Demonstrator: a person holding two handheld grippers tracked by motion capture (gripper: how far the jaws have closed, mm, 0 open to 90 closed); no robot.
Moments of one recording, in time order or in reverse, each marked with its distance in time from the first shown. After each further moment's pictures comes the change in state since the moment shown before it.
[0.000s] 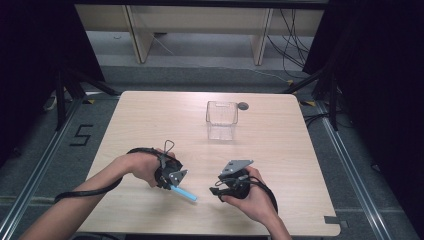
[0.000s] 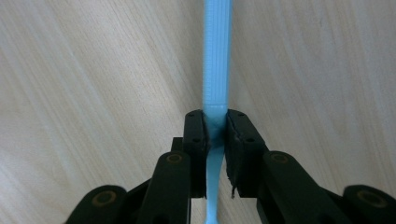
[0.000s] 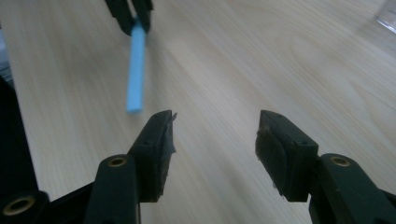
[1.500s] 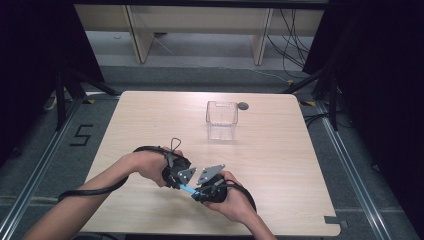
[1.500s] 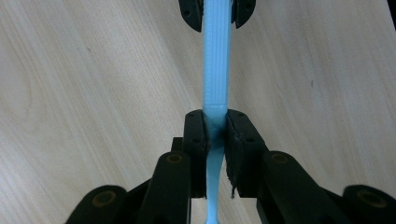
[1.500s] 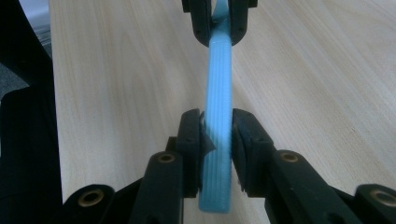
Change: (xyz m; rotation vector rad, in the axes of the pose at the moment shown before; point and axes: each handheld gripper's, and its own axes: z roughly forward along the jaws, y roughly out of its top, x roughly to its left) left arm 0.004 0.027 -0.015 -0.041 0.027 -0.021; right arm 0.029 0.015 0.047 0.064 0.142 -0.159
